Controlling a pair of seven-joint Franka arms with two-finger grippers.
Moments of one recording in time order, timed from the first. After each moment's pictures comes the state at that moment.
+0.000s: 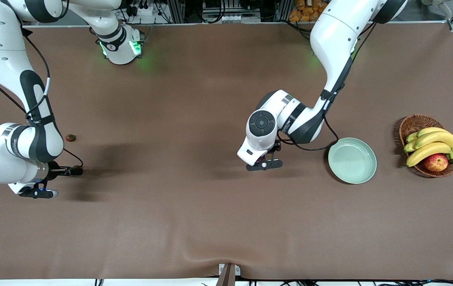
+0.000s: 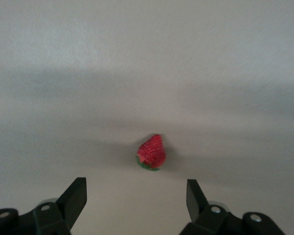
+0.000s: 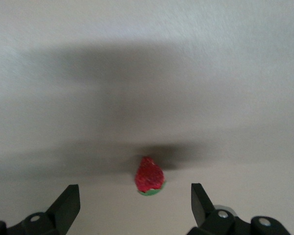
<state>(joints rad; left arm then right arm) -0.51 0.71 -0.17 -1.51 0.15 2.08 -0.81 -0.11 0.65 -0.09 -1.65 0.06 2.08 -0.14</state>
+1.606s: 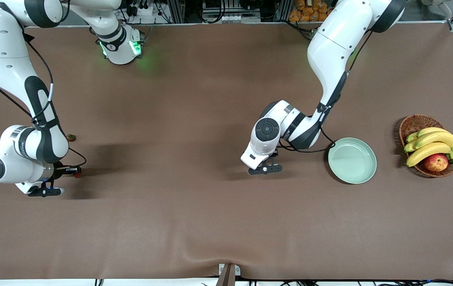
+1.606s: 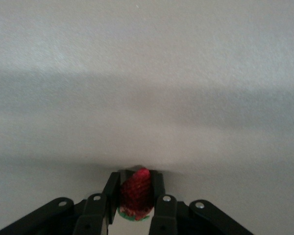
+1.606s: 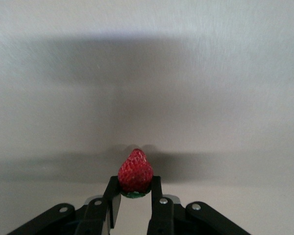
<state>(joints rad) -0.48 0.77 -0.17 -1.58 0.15 2.30 -0.81 -0.11 0.69 -0.08 -1.65 0.05 2.15 -0.24</state>
